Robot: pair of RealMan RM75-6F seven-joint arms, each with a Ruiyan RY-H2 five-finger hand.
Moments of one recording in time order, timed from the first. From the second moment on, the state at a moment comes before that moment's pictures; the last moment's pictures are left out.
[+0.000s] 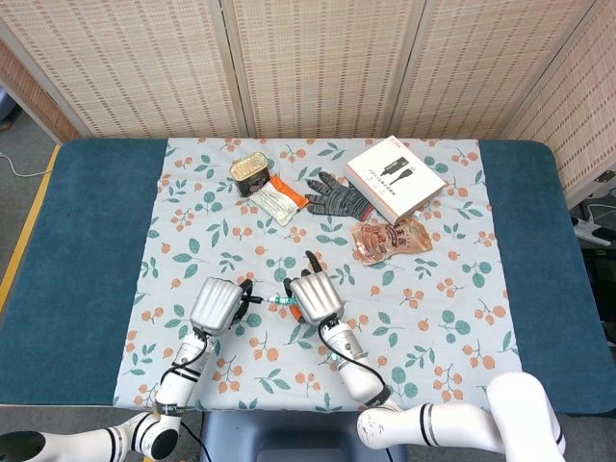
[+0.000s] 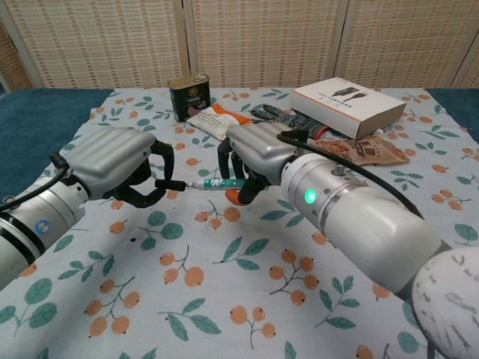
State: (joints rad) left arm -0.59 -1.84 -0.16 -1.28 1.33 1.22 0.52; right arm 0.85 -1.95 0.26 -1.45 -0.92 1.13 -0.77
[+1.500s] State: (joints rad) left arm -0.47 -1.49 -0.07 -1.52 1.32 1.18 0.30; right arm 0.59 -1.49 0.04 -1.81 -1.07 1.22 -0.66
